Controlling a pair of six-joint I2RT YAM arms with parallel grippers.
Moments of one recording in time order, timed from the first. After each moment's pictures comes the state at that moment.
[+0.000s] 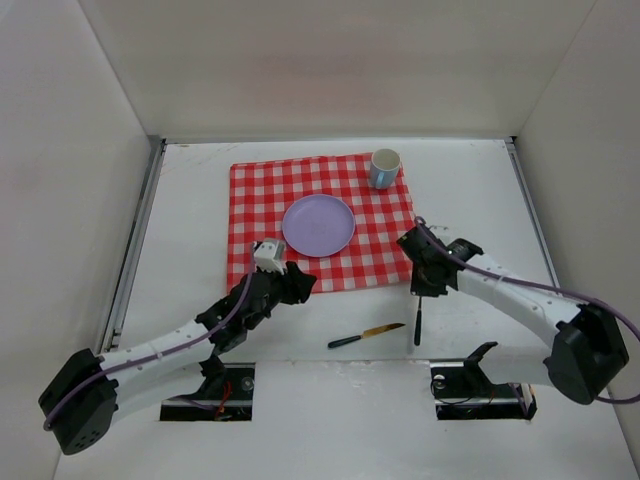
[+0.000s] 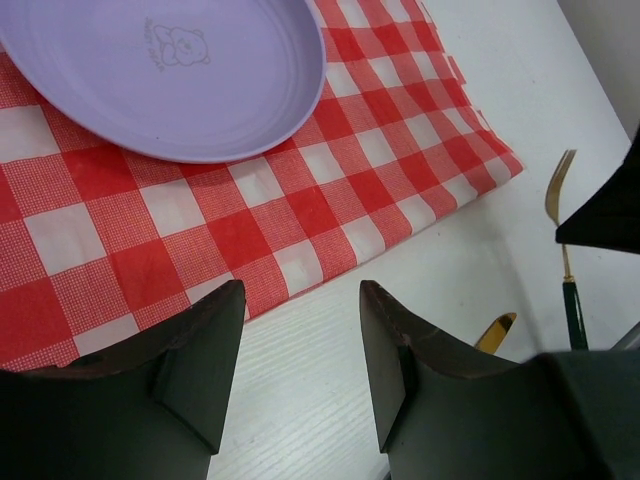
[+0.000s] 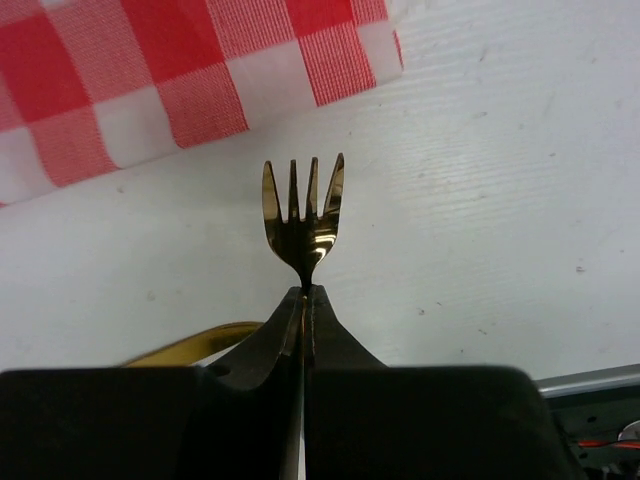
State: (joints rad) left arm -0.86 0.85 0.26 0.29 -0.25 -0.57; right arm 0.63 1.27 0.83 -0.87 0.31 0.75
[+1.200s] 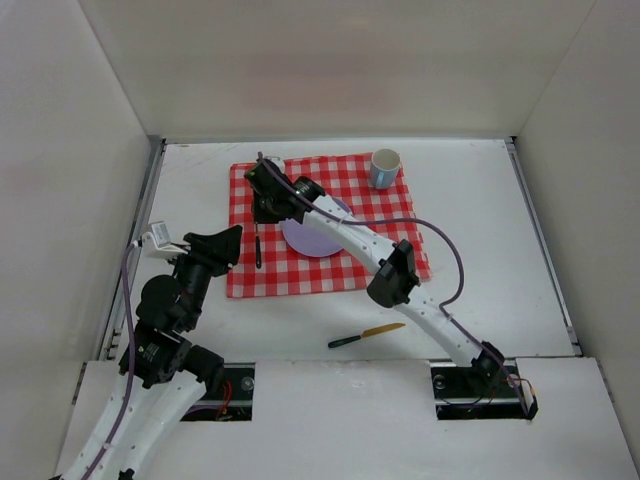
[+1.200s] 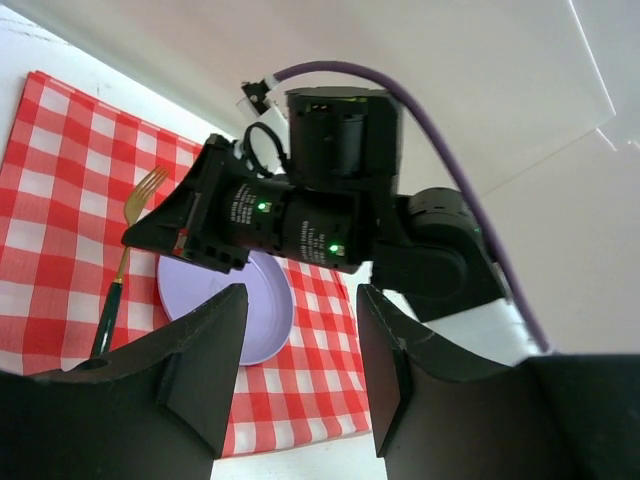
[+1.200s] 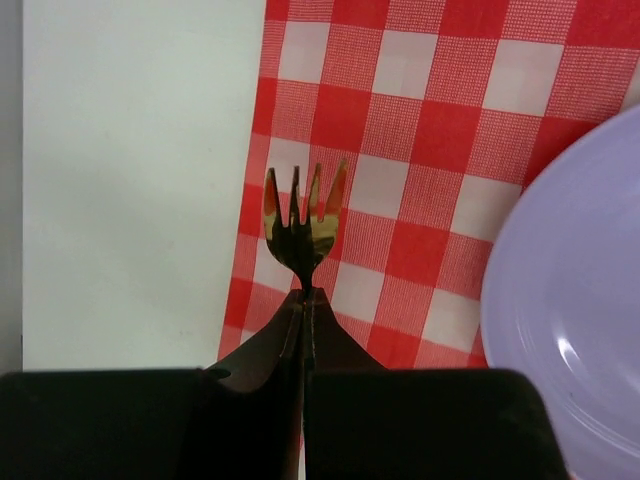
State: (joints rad) left arm -0.46 0.32 0.59 -0.22 -0.28 -0.77; right arm 0.92 2.68 2.85 -0.96 0.15 0.71
